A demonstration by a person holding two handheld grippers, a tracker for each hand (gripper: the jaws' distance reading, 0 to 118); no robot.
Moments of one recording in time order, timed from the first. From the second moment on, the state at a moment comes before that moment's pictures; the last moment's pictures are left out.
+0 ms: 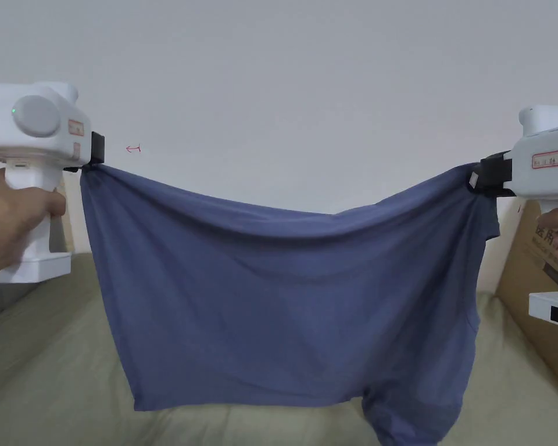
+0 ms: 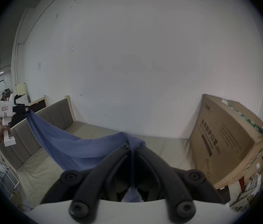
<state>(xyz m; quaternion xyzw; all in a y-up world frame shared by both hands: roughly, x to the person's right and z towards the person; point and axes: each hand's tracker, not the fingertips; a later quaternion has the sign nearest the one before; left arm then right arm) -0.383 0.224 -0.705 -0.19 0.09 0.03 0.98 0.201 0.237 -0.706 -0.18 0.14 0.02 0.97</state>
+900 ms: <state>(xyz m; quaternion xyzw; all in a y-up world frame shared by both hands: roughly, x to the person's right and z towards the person) -0.376 -0.057 -0.391 -0.36 -0.03 0.08 0.93 0.254 -0.054 -0.415 -0.38 0.26 -0.01 0.89</state>
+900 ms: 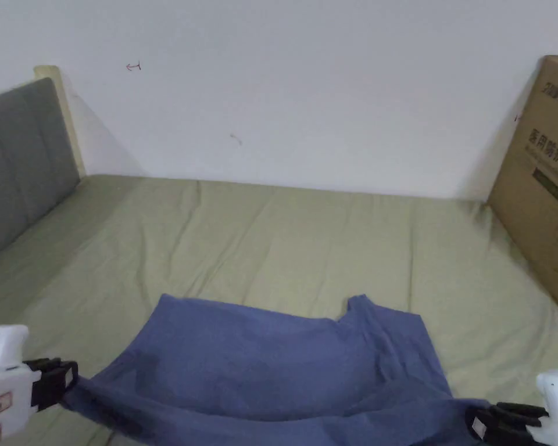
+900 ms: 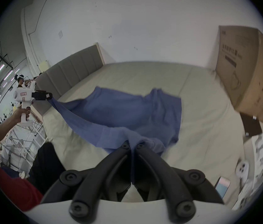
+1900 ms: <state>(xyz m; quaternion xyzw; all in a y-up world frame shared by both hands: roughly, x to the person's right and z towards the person) -0.363 -0.156 -0.274 -0.47 -0.03 0.03 0.88 0.289 -0.157 -0.326 -0.53 0.23 0.10 0.81</state>
